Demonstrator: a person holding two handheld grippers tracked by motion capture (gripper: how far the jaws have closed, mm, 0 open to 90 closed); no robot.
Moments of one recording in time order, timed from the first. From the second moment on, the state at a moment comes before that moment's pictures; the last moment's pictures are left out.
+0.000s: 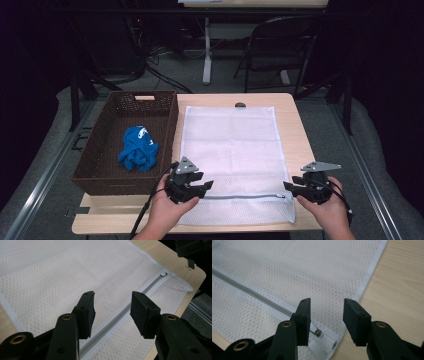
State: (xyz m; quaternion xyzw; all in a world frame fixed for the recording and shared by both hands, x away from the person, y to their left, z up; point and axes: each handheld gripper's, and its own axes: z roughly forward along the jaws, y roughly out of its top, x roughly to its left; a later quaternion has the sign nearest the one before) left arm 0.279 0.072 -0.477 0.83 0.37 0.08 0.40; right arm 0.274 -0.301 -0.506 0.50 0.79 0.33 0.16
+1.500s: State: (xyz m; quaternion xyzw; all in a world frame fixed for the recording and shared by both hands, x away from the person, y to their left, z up) left arm 0.302 -0.093 -0.529 0.89 0.27 0.01 0.36; right arm 0.295 -0.318 -0.551 0.57 0.75 0.31 0.11
